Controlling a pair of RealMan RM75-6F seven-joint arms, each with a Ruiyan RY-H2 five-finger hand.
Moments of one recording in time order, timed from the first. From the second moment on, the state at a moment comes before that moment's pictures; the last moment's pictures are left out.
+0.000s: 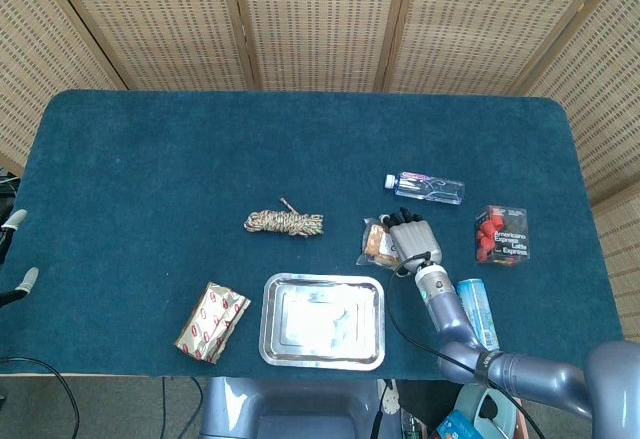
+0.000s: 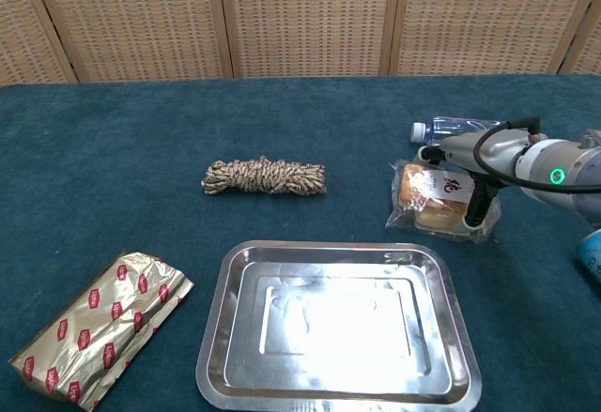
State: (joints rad) left arm -0.17 -1.13 -0.07 -1.32 1.46 1.38 -0.18; right arm 0.81 -1.61 0.18 -1.43 -0.65 0.94 -0.77
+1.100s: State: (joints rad) left arm -0.19 -1.12 -0.06 -1.33 1.48 1.38 -0.18; right arm 0.85 -1.58 0.16 -1.65 -0.62 1.19 -1.00
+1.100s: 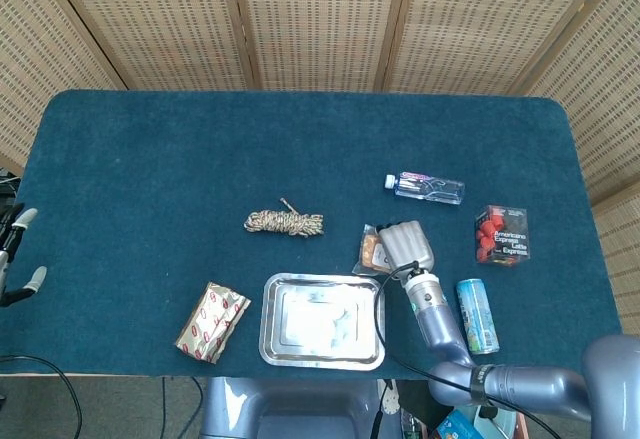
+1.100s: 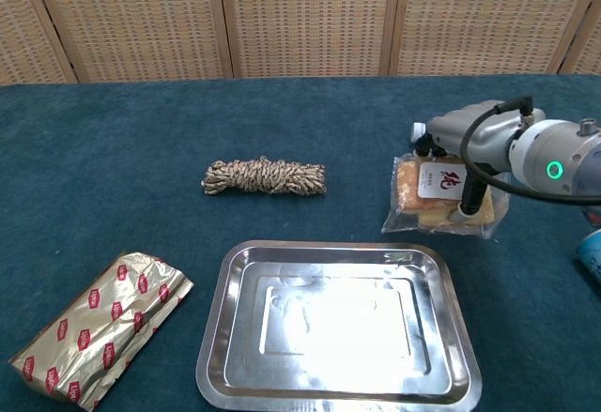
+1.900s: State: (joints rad) left arm -0.20 -1.10 -0.07 -1.41 1.48 1.38 -0.10; right arm 0.85 -1.57 0.13 -1.84 -0.65 1.32 -1.06
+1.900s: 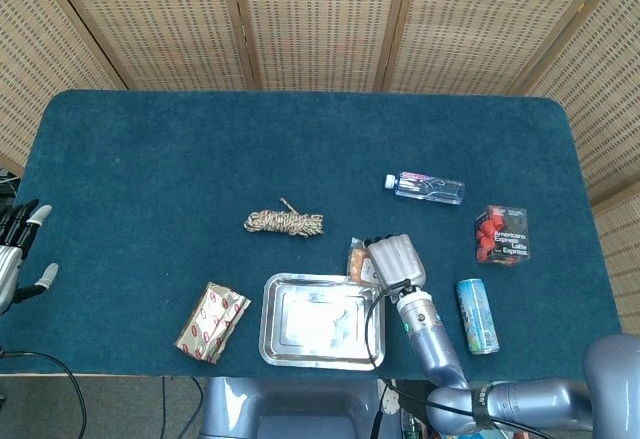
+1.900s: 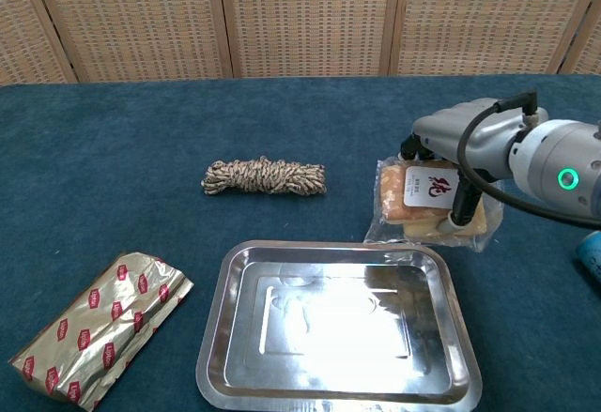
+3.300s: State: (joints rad) left arm -0.11 -1.09 -0.06 -1.53 1.42 1.47 -0.01; right arm 0.93 -1.60 0.03 -1.87 -0.82 1.10 -1.04
